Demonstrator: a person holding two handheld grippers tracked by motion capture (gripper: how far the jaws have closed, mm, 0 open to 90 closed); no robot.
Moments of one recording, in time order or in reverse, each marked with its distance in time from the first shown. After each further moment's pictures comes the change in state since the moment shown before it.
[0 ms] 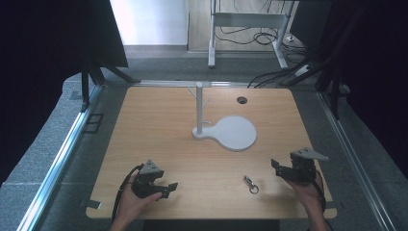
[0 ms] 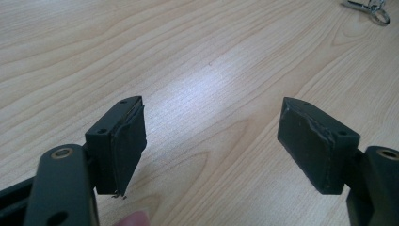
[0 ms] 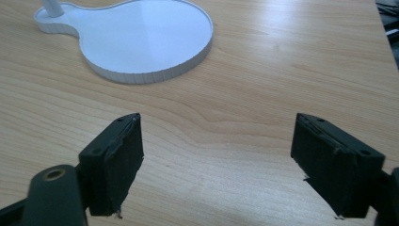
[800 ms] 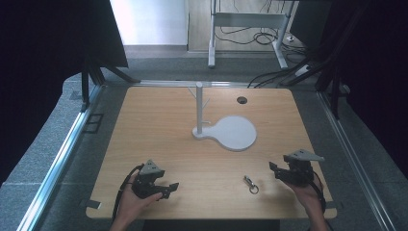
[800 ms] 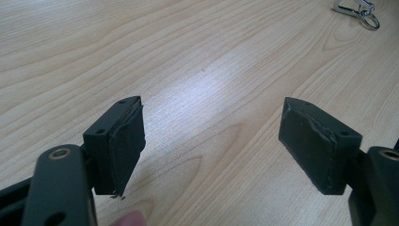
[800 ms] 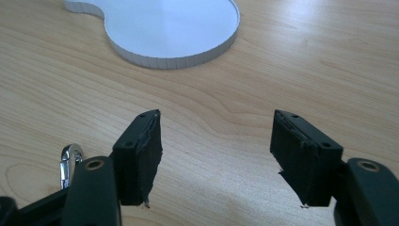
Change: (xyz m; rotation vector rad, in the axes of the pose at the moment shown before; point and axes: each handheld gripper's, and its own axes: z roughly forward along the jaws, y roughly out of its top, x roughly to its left) left arm -0.003 0.002 -0.002 -0.014 -0.009 0.008; right arm 0.006 -0.003 0.001 0.037 0.050 -0.064
